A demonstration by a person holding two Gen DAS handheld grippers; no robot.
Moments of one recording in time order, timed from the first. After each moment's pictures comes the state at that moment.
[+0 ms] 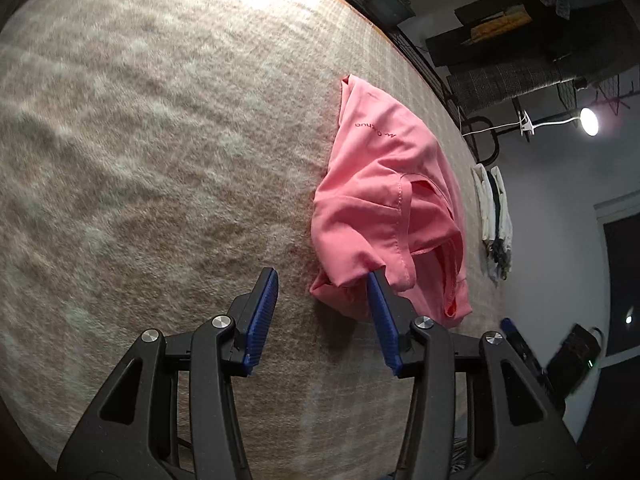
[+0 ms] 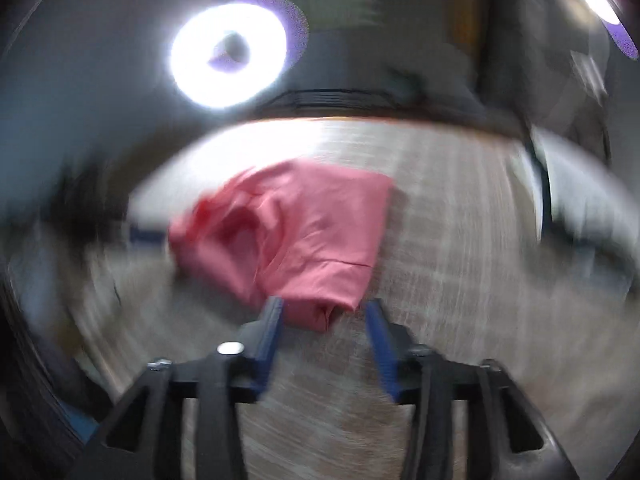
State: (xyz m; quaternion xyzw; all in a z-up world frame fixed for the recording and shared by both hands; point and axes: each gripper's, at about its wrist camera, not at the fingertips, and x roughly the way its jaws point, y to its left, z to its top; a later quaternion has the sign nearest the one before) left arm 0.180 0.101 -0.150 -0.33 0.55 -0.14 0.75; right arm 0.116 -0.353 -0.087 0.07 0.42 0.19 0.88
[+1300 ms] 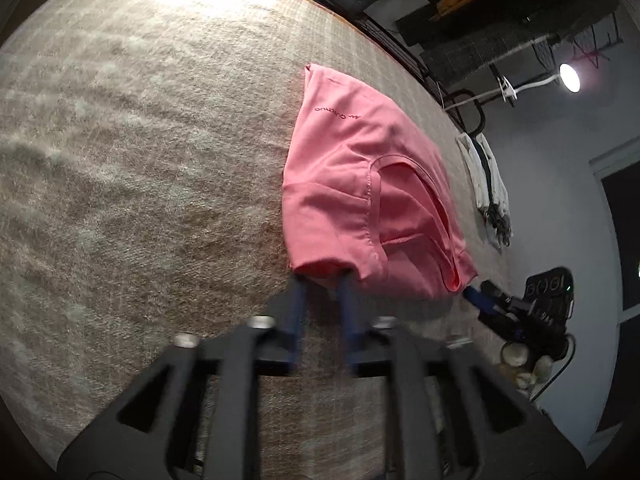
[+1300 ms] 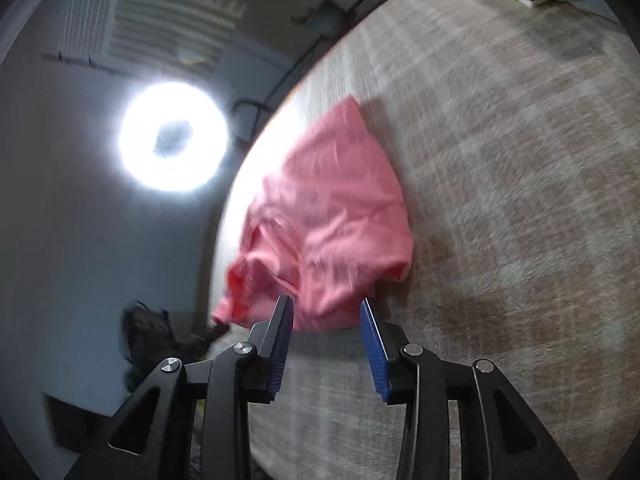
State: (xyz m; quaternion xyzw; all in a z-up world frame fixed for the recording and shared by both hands) left arm 0.174 0.083 -0.132 -0.28 0.54 -0.18 0.77; right arm 0.145 -0.375 -0.160 0.37 0.48 0.22 0.76
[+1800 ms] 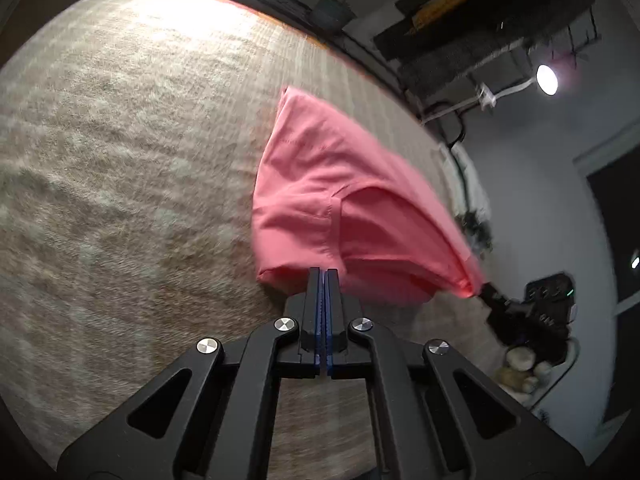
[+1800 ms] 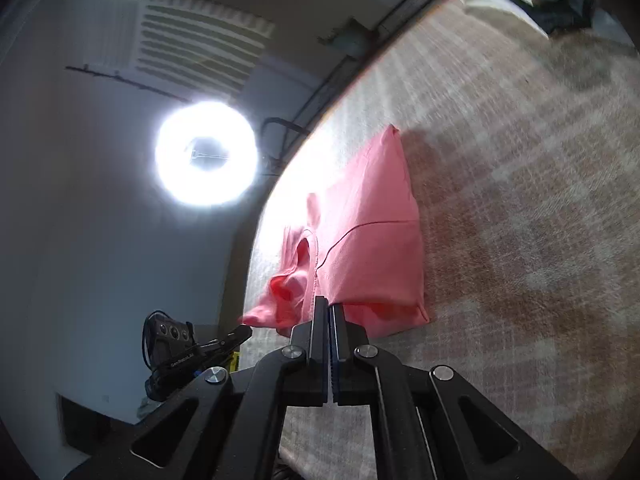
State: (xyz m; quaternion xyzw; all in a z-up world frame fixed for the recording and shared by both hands) left arm 0.163 0.078 -0.110 -0.25 0.52 -0.20 0.79; right arm 0.127 -0.373 -0.121 0.40 0.43 0.25 0.77
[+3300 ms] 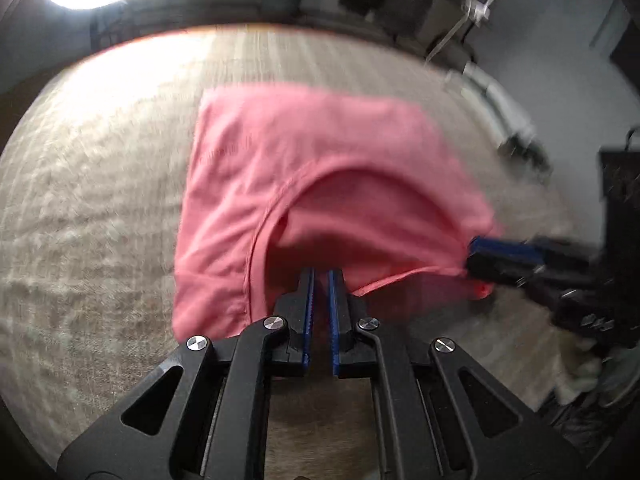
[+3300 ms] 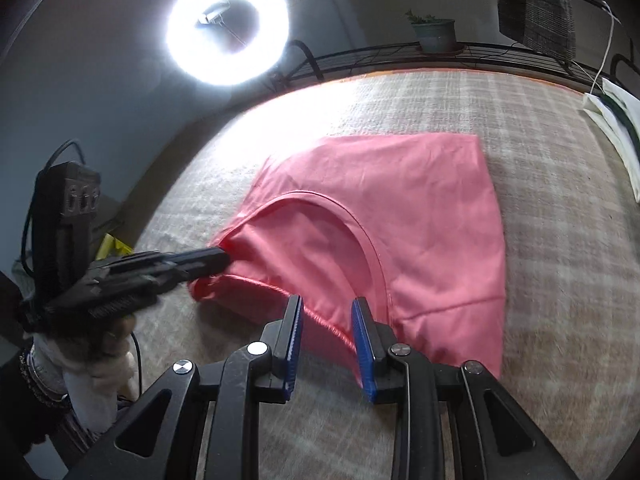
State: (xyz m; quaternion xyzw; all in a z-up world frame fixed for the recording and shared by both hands) left arm 0.184 -0.016 -0.135 -0.04 0.53 -0.18 0.82; right arm 0.167 -0.265 -0.123 0.08 0.48 0.25 0.84
